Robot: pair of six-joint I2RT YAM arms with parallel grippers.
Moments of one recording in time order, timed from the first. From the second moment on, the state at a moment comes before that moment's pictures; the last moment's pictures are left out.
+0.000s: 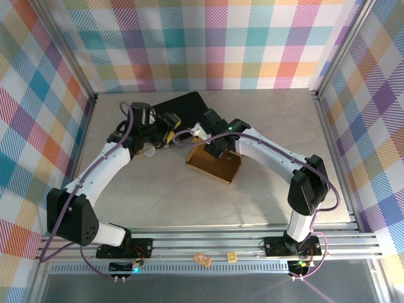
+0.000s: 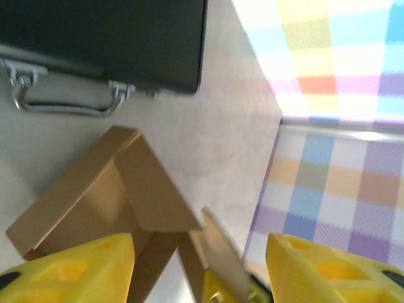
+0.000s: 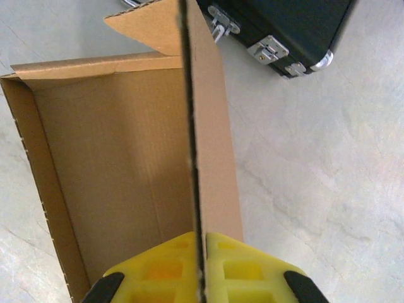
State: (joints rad) left arm -0.29 1.42 1.20 -0.40 0.33 -1.20; right arm 0.80 1.78 1.60 -0.89 0.27 -0.33
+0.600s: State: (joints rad) left arm -0.32 1.84 1.46 -0.50 0.60 -1.37; right arm 0.81 1.82 1.64 -0.88 0.24 -0.42
